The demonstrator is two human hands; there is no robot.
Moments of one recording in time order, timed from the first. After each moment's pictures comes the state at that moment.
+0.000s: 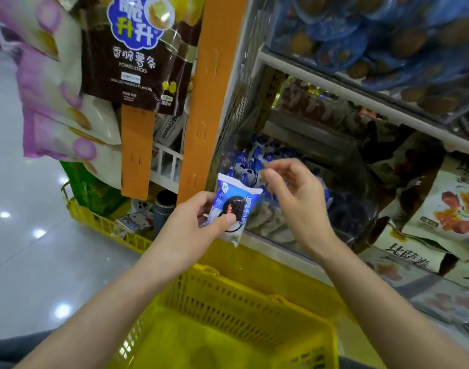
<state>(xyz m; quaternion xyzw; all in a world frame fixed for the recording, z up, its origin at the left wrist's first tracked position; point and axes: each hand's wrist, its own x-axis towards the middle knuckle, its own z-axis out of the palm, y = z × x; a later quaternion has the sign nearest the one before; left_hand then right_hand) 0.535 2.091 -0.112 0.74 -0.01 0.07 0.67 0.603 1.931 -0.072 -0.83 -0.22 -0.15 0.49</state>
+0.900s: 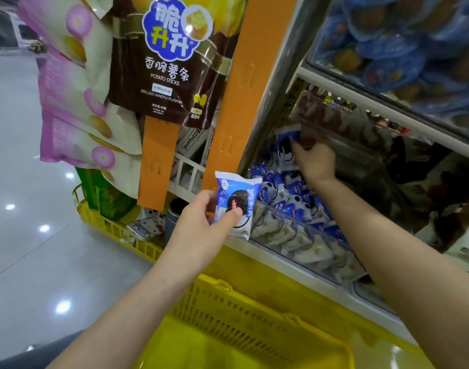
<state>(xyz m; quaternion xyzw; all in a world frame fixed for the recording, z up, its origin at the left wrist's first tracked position) 0.547 2.109 -0.102 0.68 0.07 0.09 0.72 0.748 1.951 -0.064 -0.92 -0.05 -0.20 0.35</state>
